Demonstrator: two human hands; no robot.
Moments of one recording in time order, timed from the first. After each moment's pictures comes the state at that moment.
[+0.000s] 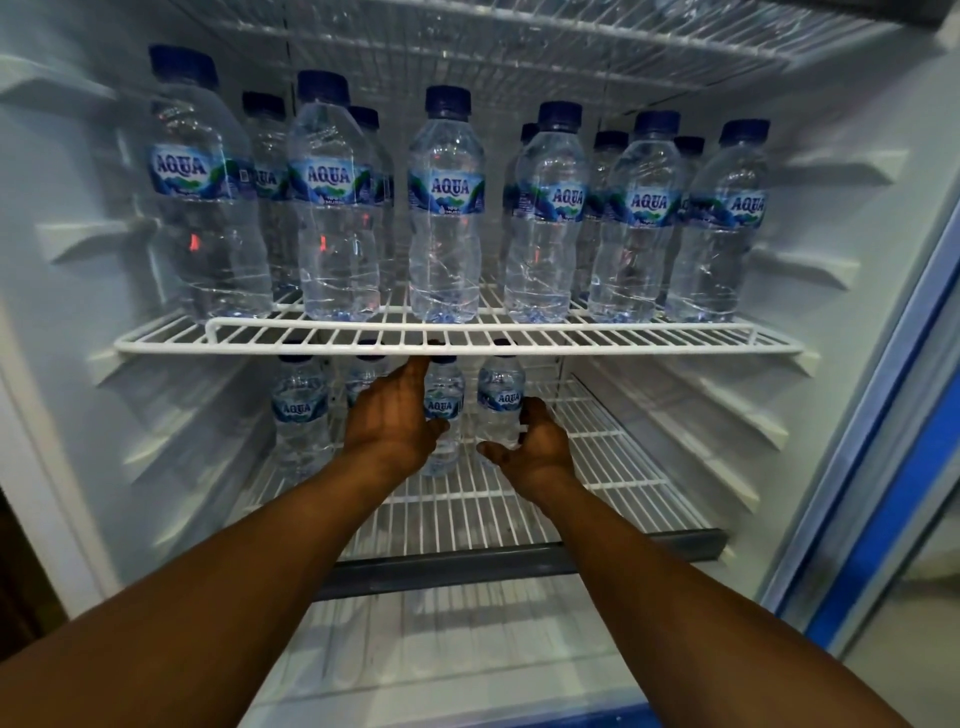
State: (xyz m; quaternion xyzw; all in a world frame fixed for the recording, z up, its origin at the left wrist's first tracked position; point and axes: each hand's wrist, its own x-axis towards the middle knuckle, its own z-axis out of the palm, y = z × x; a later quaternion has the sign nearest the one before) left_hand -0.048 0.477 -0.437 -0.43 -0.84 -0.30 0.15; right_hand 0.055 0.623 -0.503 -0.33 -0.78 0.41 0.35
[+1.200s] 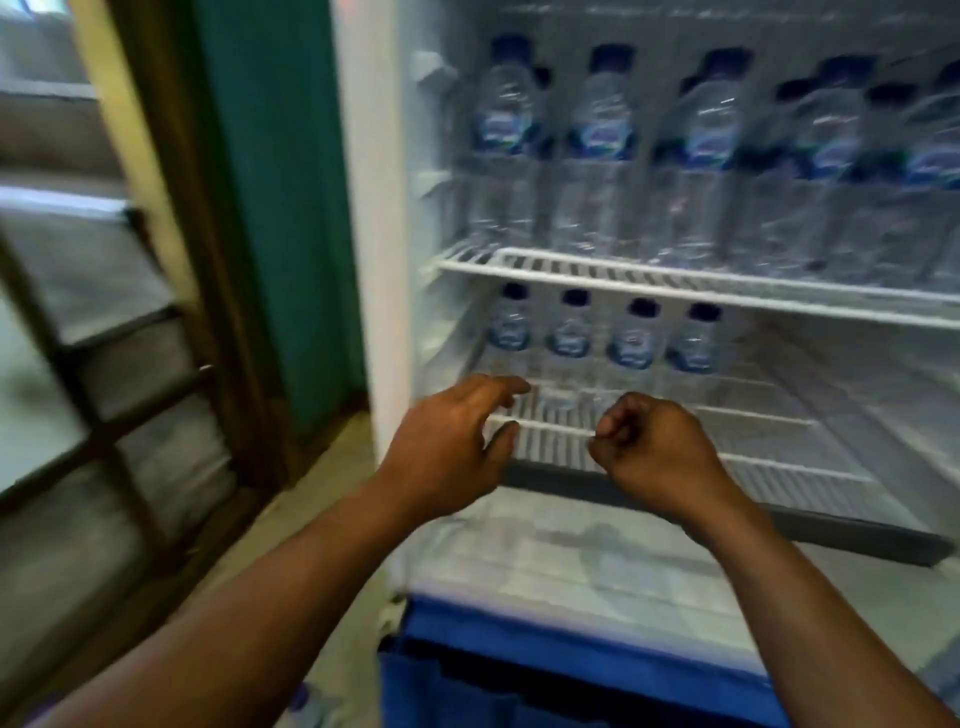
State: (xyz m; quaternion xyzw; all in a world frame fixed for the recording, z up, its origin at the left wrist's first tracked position) left_hand -0.020 0.271 -0.460 -0.50 -0.77 -0.32 0.23; right_hand 0.111 0.453 -0.440 -0.22 -0.88 0.35 0.24
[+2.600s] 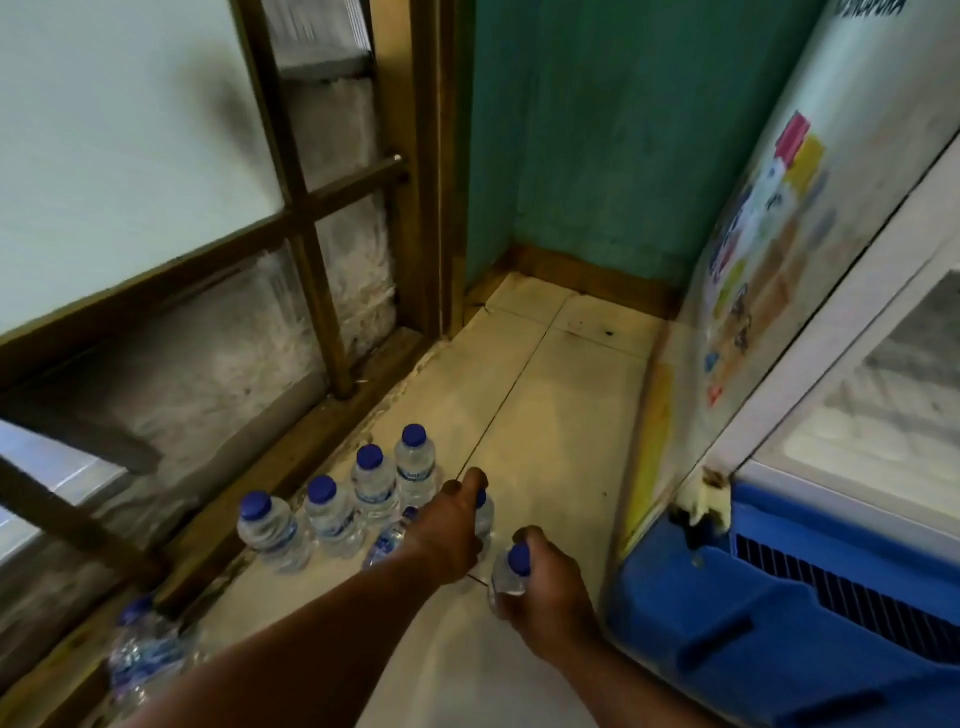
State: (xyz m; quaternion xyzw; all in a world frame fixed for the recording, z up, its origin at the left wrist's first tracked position) left_hand -0.136 0.032 -0.851 -0.20 -0.94 -0.19 -0.17; right_hand -0.031 0.152 -0.867 -0.18 -0.91 0.35 -0.08
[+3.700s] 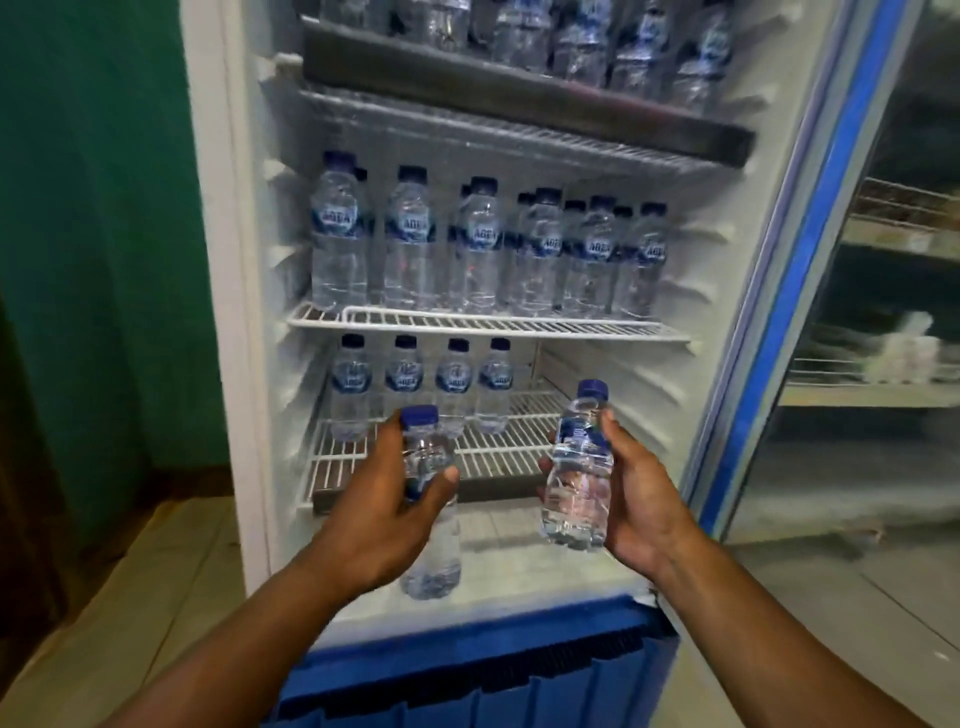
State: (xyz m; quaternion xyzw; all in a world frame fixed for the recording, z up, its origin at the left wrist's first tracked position) left_hand 0.068 0.254 -0.439 -0.53 -0.65 -0.54 -0.07; right_hand 0.254 0.426 -0.418 -0.26 -0.47 0.78 0.32
